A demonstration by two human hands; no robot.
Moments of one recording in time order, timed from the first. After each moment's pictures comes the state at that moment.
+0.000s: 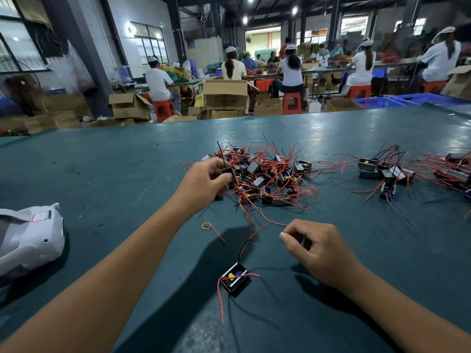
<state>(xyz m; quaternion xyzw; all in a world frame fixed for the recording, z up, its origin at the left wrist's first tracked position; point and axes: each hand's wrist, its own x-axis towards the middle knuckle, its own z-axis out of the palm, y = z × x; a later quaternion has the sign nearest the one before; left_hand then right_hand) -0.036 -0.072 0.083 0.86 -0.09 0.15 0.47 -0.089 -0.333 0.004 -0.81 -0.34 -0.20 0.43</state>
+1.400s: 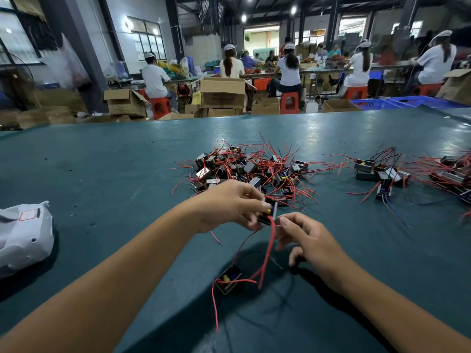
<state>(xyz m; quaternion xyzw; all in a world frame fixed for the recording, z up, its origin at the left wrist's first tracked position) -0.055 -0.122 0.083 0.80 -0.11 -0.17 0.57 -0.085 -0.322 0.011 -0.71 -0.13 0.08 0.69</state>
